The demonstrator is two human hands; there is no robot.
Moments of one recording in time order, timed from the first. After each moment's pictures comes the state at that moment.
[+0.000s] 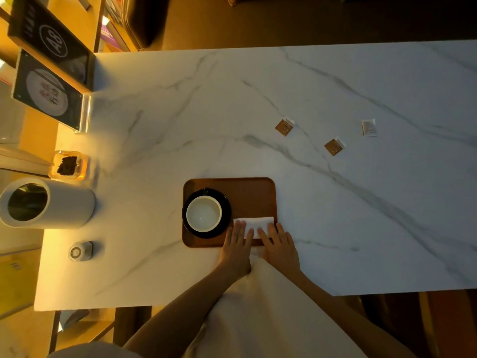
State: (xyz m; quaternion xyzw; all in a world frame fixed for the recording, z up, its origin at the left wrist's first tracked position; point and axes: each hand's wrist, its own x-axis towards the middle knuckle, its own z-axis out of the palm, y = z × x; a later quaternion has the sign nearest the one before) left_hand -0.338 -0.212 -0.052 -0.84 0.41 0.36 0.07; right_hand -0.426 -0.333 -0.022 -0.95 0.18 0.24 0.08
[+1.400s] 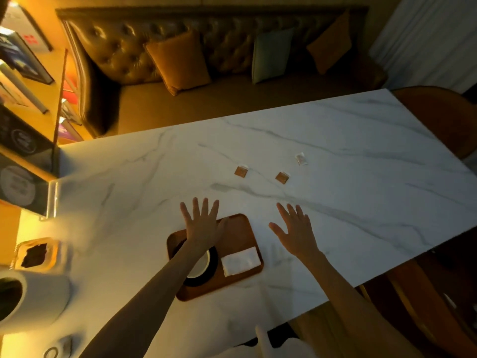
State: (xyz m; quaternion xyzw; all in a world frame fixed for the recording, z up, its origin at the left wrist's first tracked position) left_hand -0.190 -0.251 0.054 -0.88 0.45 0.14 0.02; right_hand -0.413 -0.406 0.070 -0.88 0.44 0.06 0.17
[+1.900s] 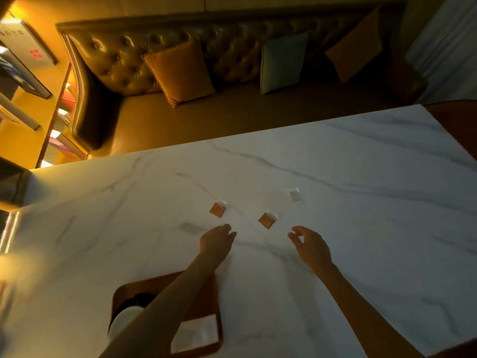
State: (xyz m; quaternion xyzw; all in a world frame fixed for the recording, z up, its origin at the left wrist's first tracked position) left_hand -0.217 -0.487 0.020 -0.89 0.36 0.28 -0.09; right_hand -0.426 -0.656 0.025 -0.82 0.49 0.03 0.30
